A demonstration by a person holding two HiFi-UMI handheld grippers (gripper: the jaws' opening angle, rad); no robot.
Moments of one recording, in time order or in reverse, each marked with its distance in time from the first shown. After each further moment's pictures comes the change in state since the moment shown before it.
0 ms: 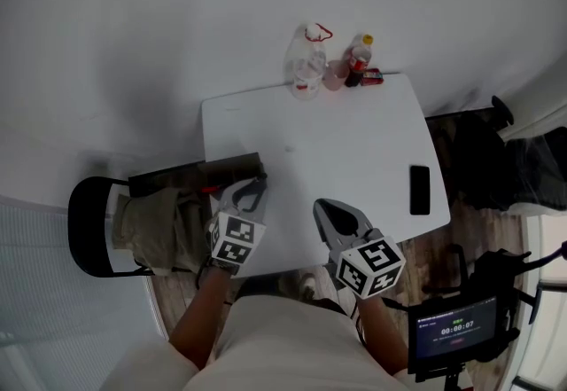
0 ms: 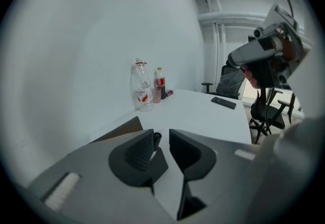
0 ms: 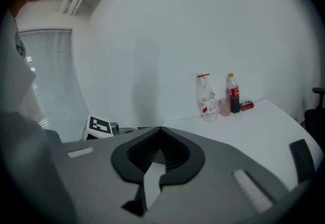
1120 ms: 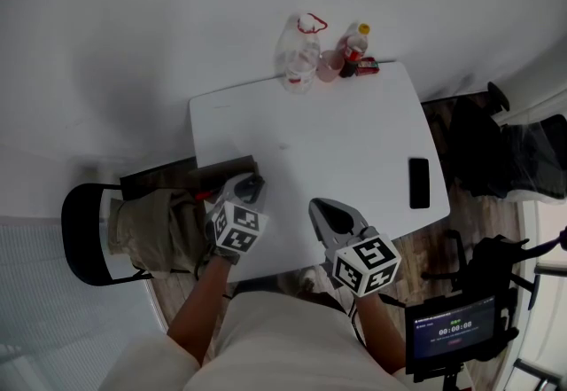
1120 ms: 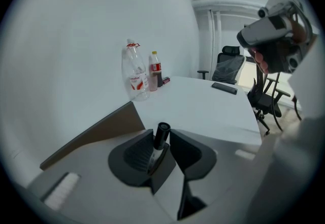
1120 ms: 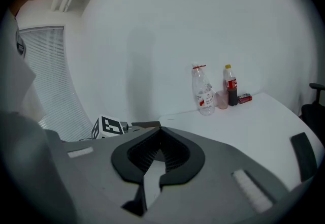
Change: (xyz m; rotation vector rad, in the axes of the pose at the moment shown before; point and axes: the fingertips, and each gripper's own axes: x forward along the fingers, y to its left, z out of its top) left arm 0.048 0.005 -0.028 0.071 0.121 -0.056; right arm 0.019 -0.012 -0.014 0.041 0.061 -0.037
